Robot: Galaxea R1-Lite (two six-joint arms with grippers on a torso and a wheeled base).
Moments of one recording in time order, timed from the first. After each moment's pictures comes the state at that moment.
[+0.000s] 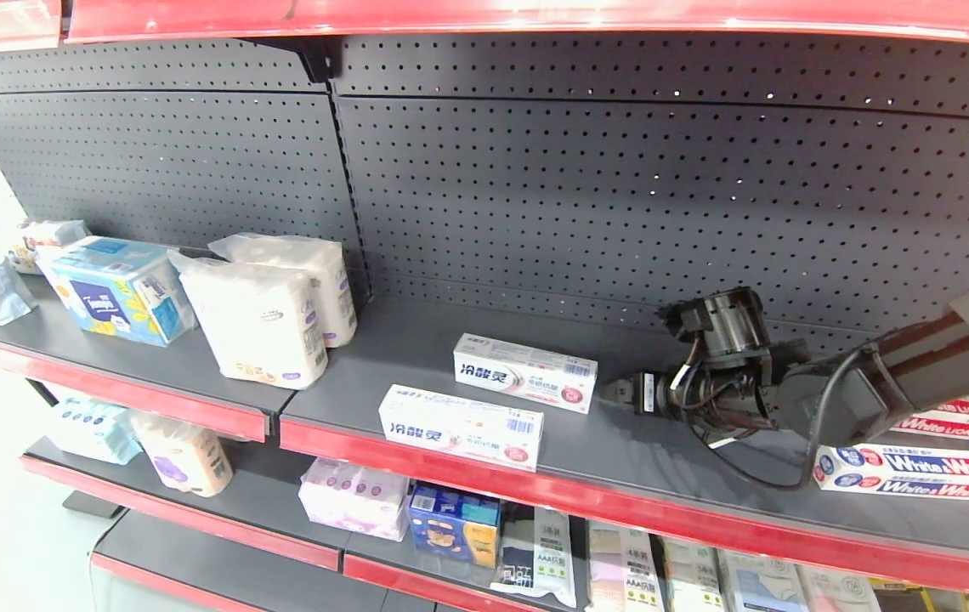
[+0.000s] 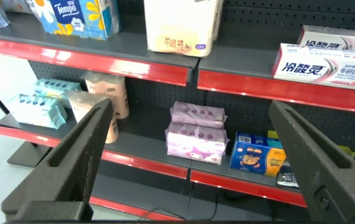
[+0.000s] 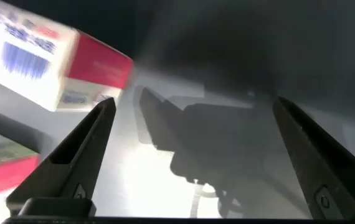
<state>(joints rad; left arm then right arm) 0.00 0.00 0.00 0.00 0.01 0.00 0.36 2.02 -0.97 -0.30 -0.05 0.34</state>
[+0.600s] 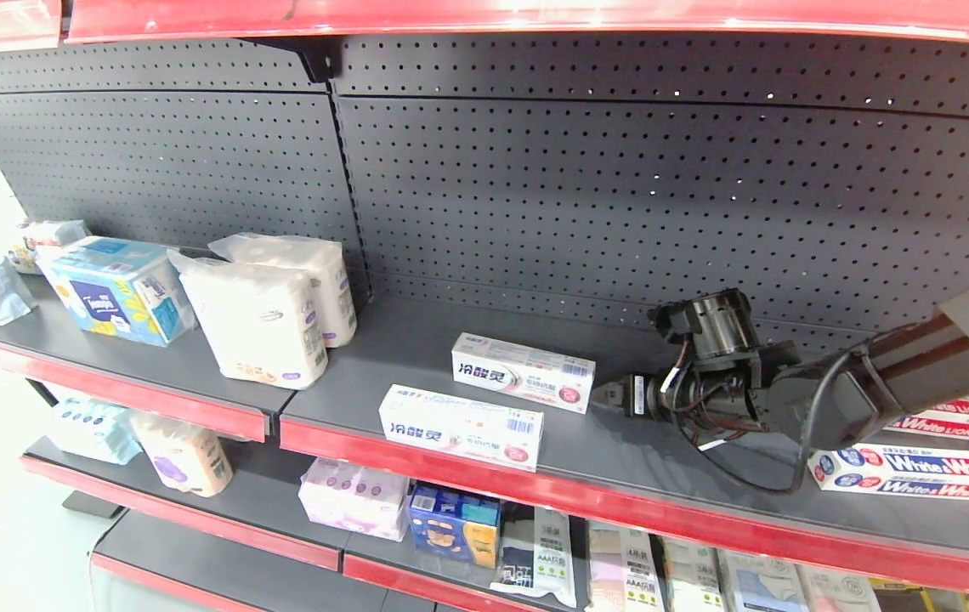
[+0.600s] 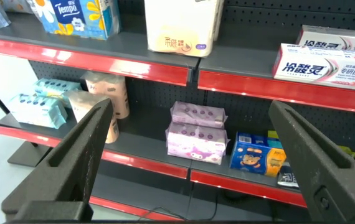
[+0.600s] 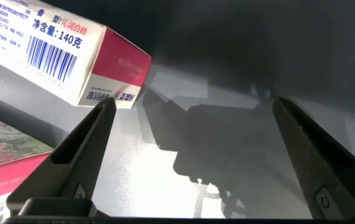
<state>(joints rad) 0.00 0.00 0.00 0.00 0.01 0.00 0.39 2.03 -0.98 -0.30 -0.05 0.35</state>
